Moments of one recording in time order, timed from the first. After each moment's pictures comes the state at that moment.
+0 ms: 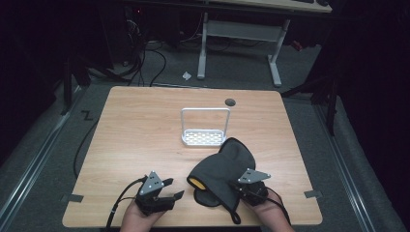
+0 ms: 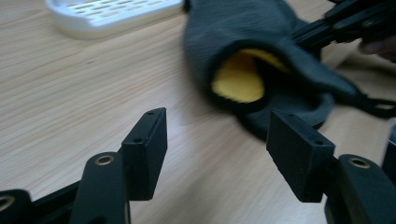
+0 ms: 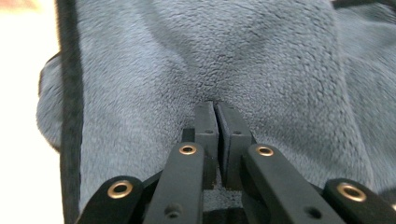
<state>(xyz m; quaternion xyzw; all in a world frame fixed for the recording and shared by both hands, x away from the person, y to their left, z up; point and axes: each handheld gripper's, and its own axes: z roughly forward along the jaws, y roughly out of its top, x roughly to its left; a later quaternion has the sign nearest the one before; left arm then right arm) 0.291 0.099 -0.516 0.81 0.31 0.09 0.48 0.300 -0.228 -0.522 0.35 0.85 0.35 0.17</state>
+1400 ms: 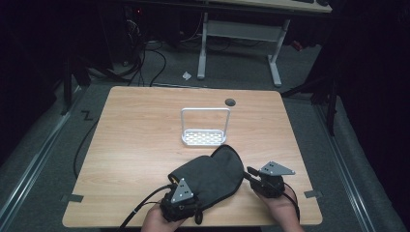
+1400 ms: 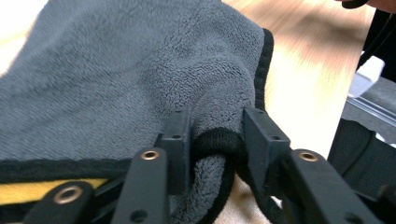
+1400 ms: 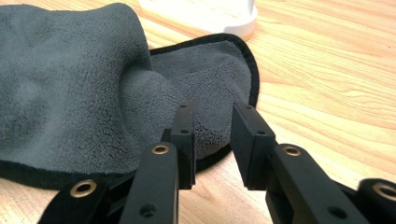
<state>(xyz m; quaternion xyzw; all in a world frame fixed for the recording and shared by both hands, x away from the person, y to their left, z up) 0.277 0.040 -0.517 0.86 0.26 0.06 0.44 0.306 -0.277 -0.505 0.42 0.78 0.40 0.22</state>
